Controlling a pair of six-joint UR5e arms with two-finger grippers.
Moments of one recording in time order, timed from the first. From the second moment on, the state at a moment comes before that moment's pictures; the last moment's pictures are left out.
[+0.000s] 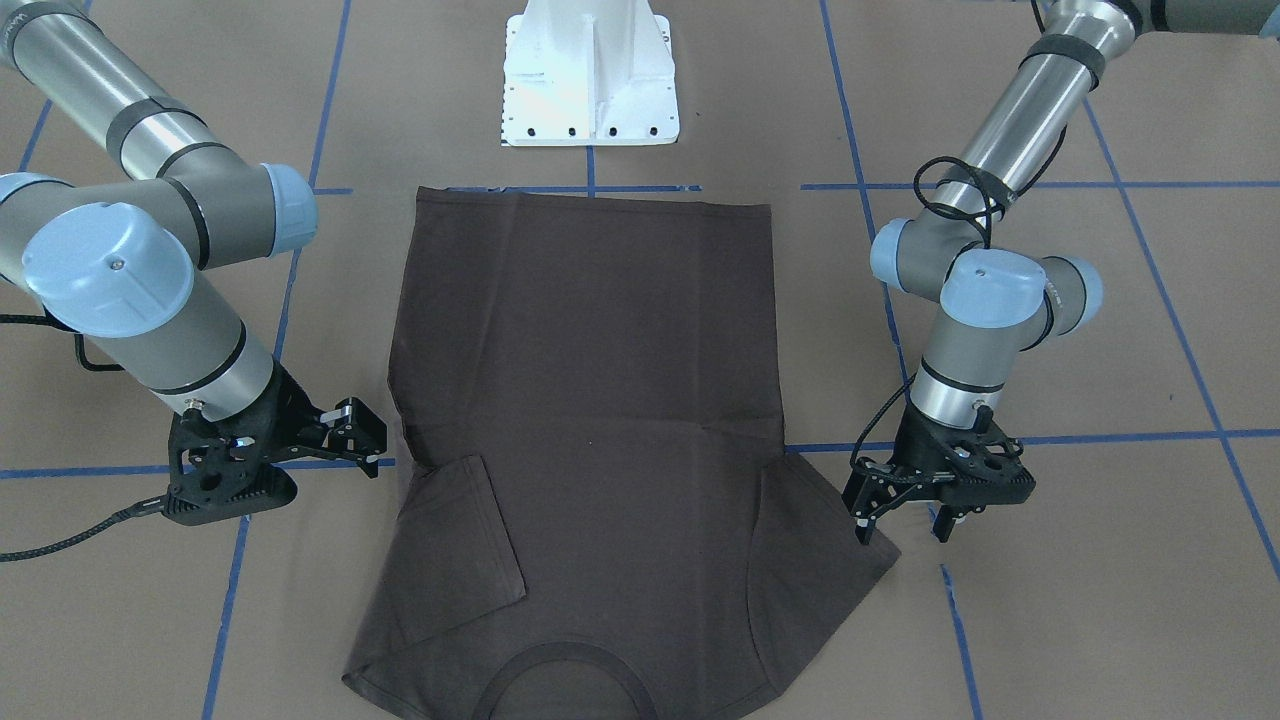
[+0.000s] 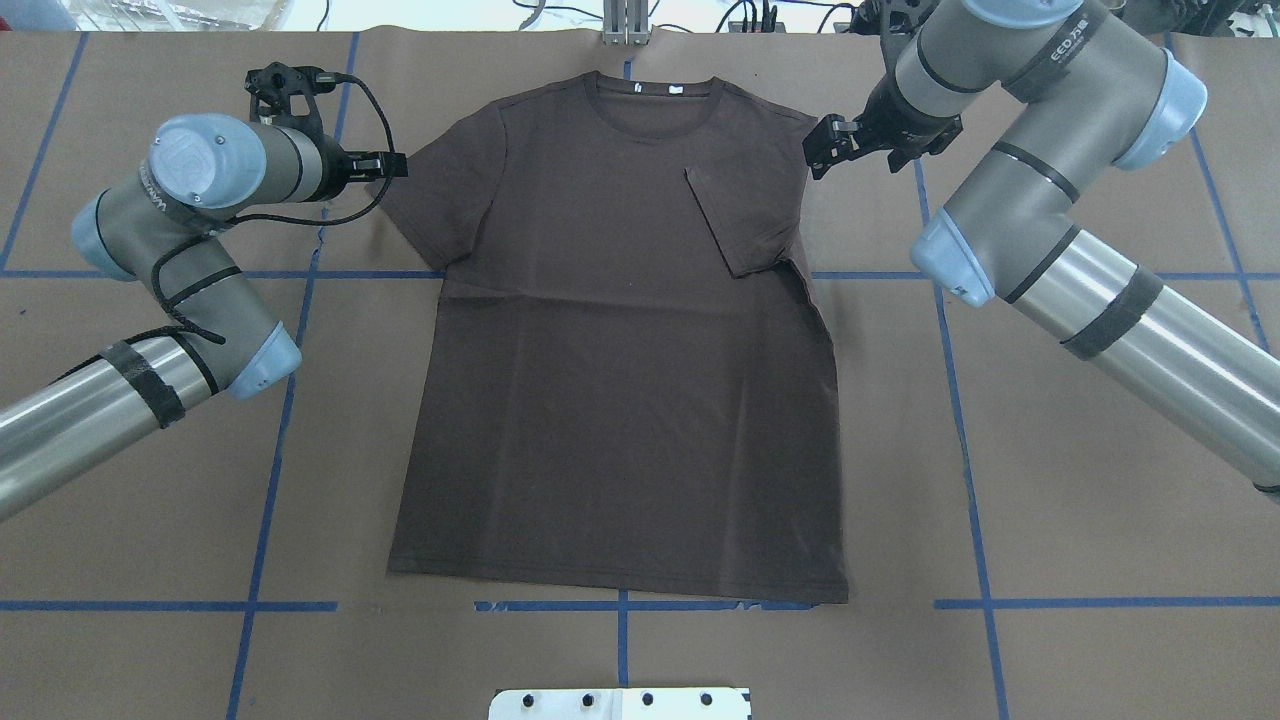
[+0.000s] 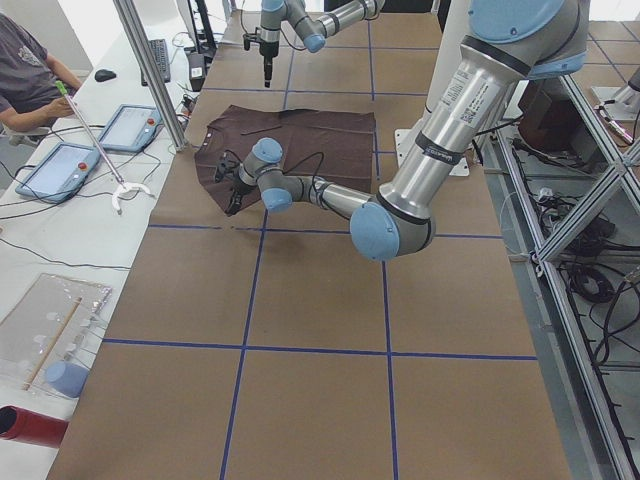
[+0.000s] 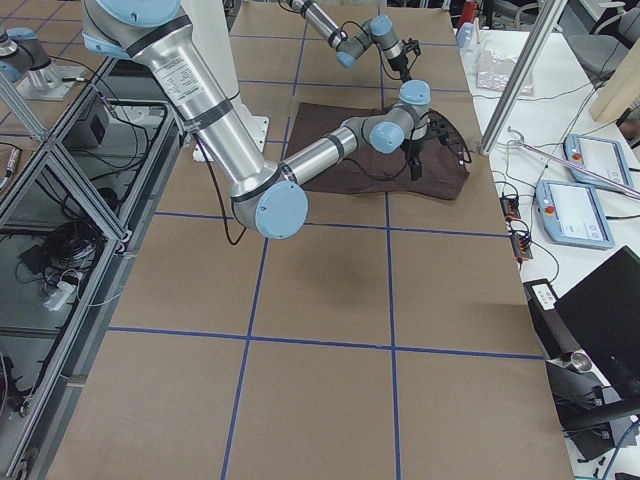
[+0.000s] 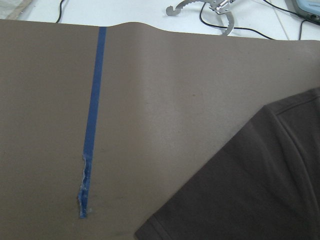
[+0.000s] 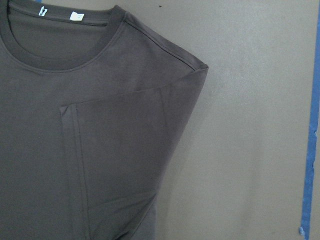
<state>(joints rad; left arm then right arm) -0.83 -2.15 -1.15 -2.43 -1.64 -1.08 0.95 -0.94 1.44 -1.31 2.11 0.78</state>
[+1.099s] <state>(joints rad) -0.78 -2.17 -1.08 -2.46 -1.58 -1.13 0.99 -0.94 1.44 -1.32 2.20 0.77</state>
